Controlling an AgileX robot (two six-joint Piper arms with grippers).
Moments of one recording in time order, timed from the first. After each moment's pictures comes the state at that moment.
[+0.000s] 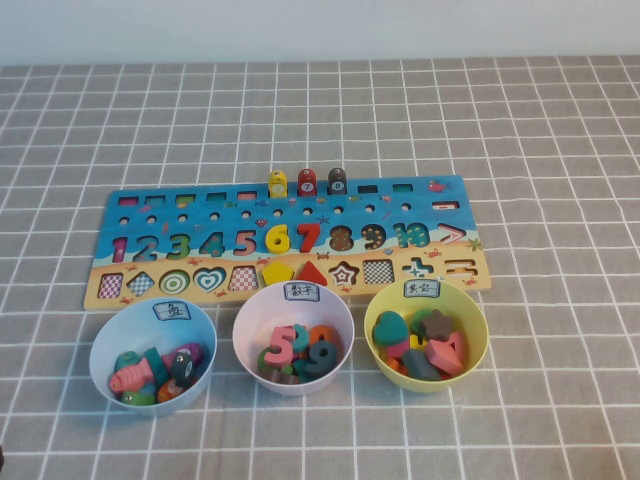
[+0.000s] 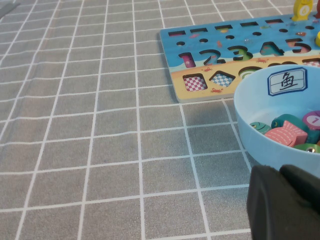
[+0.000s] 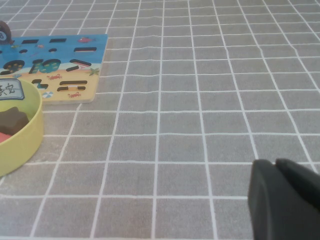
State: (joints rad) right arm 0.04 -0.01 0.03 0.14 0.37 -0.05; left arm -0.13 -0.01 0.02 0.07 0.37 -0.05
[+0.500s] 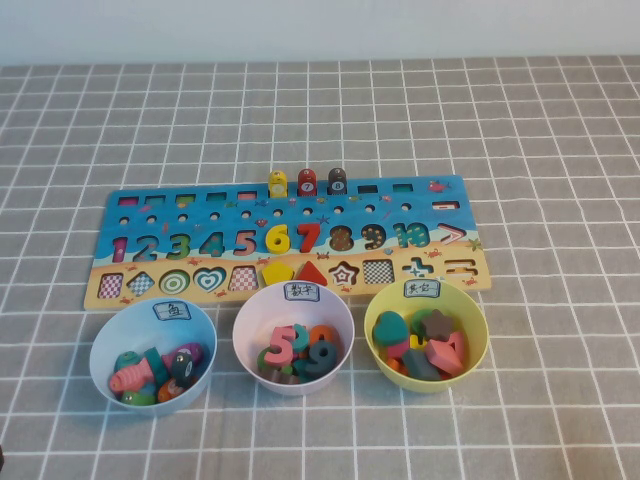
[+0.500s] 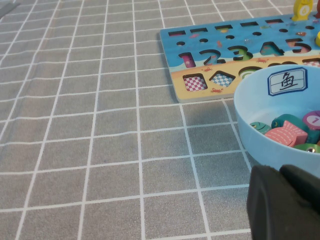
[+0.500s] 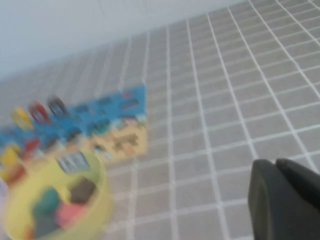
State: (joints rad) right arm 0.04 -0.01 0.03 0.39 0.29 -0.05; left arm -0.13 -0.01 0.02 0.07 0.37 -0.05
